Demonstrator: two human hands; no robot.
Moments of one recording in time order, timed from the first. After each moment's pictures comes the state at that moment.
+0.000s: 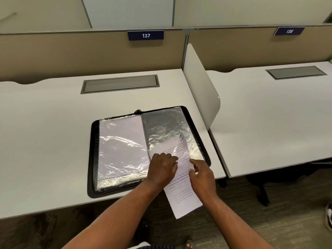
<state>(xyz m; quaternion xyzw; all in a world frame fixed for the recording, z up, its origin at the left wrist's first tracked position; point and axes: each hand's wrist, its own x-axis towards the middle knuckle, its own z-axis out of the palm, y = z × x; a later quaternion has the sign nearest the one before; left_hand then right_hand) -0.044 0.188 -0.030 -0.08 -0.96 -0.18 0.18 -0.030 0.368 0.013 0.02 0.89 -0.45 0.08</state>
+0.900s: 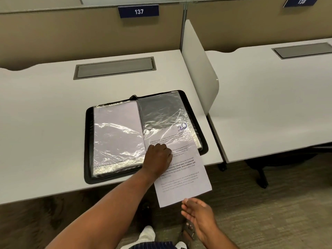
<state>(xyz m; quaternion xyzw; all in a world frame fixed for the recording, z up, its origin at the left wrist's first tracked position) -0.042 0.191 -0.053 -0.08 -0.99 -0.12 0.09 0.086 0.405 -0.052 0.39 0.54 -0.69 0.29</state>
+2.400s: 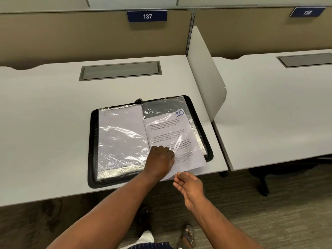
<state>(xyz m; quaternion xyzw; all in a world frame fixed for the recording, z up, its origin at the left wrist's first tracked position) -0.048 0.176 -0.043 -0.09 -0.98 -0.13 0.11 -0.004 0.331 -0.028 0.38 0.53 -0.72 0.24</state>
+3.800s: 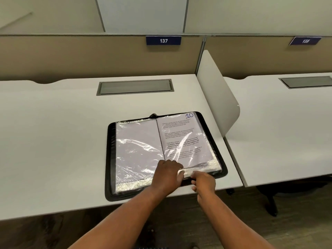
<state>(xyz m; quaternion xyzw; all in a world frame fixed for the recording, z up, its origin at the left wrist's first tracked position) -0.026 0.139 -0.020 -0.05 -0.97 -0.21 0.06 -0.052 0.290 -0.016 0.39 0.67 -0.61 0.16</state>
